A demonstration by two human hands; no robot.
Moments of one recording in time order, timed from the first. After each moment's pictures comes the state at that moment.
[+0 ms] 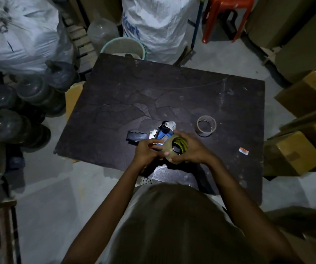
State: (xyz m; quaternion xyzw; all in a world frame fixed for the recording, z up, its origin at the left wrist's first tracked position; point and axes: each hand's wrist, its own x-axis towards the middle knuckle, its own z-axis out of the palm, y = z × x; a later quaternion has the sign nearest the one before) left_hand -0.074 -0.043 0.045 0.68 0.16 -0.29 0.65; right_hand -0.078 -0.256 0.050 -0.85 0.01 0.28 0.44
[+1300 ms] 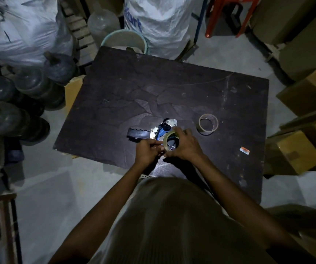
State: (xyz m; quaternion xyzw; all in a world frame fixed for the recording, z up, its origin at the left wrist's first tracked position) left_hand -0.075 -0.044 0.023 0.80 0.15 -0.22 0.54; right_hand -0.068 -0.214 0.048 -0.91 0.09 0.26 0.29
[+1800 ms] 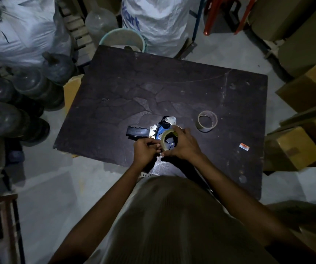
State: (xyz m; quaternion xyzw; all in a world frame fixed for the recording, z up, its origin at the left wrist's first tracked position) left_hand -0.079 -0.040 0.019 0.82 0.13 -0.18 0.52; right_hand -0.077 -0.211 0.046 -0.91 0.09 0.25 0.31
